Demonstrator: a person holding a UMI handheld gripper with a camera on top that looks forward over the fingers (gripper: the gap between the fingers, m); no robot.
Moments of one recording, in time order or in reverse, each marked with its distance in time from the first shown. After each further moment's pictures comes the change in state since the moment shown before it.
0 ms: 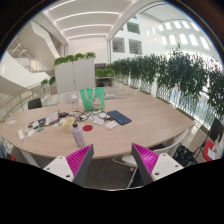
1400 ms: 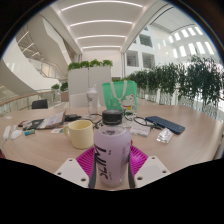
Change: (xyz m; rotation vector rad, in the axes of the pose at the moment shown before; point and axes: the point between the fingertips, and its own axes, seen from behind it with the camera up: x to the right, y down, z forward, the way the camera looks) arm -0.231 0.046 0.381 0.192 -0.133 -0.051
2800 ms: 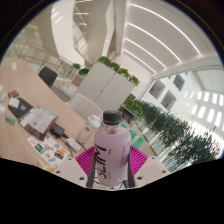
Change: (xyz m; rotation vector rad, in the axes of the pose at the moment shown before) arm -0.053 -0.258 0.105 0.116 0.050 -0.658
